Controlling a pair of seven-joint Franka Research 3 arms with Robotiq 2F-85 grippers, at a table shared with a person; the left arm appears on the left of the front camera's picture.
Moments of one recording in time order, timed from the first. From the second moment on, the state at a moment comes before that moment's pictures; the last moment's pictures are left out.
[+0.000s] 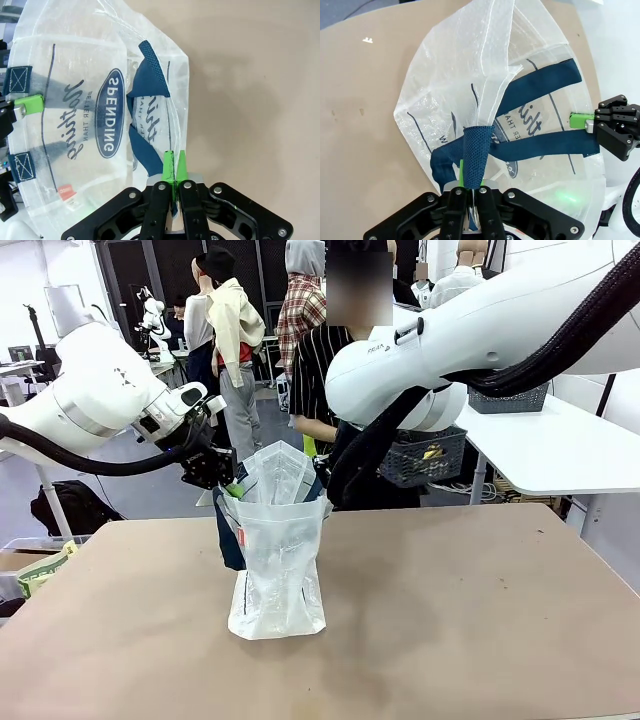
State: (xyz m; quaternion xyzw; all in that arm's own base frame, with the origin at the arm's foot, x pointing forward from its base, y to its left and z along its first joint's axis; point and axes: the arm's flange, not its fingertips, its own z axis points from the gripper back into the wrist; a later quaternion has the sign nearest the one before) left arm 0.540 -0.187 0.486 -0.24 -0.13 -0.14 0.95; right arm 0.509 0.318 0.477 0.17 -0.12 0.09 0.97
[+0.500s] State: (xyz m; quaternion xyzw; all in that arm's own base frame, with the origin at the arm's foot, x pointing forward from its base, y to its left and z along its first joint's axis) left arm 0.540 -0.187 0.486 -0.24 -0.13 -0.14 0.95; right arm 0.509 0.318 0.477 0.17 -0.12 0.09 0.97
